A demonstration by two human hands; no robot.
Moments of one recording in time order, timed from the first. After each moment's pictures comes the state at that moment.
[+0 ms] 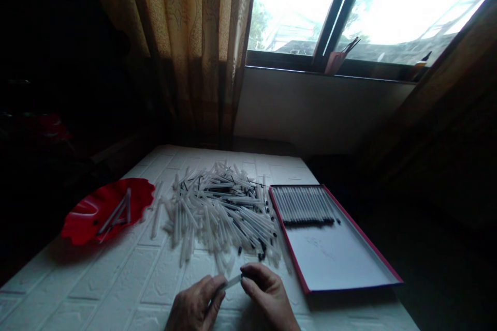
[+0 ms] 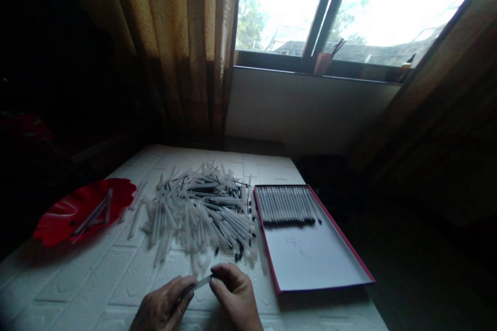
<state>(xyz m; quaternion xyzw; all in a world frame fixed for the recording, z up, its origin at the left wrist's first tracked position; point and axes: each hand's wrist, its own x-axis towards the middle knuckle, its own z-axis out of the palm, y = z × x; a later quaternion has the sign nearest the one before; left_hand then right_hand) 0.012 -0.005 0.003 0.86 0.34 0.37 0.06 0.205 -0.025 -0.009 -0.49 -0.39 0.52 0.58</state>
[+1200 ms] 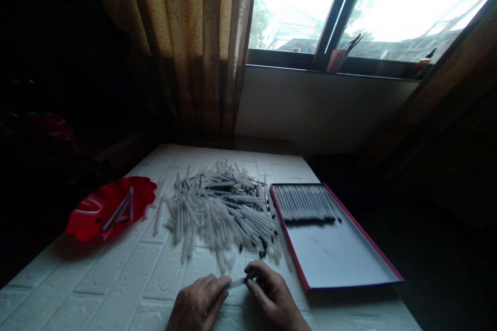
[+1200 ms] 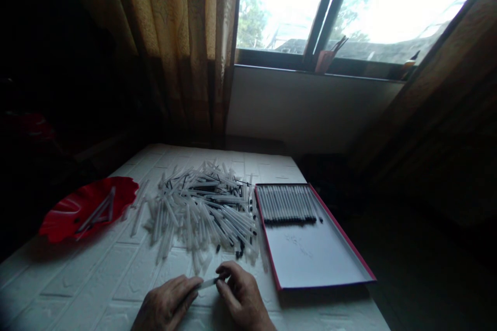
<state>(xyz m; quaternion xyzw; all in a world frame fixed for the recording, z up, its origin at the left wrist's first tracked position) 0.011 -0.006 0.004 0.88 0.33 0.32 0.08 0.226 -0.031 0.001 -0.52 -0.66 0.35 0.41</state>
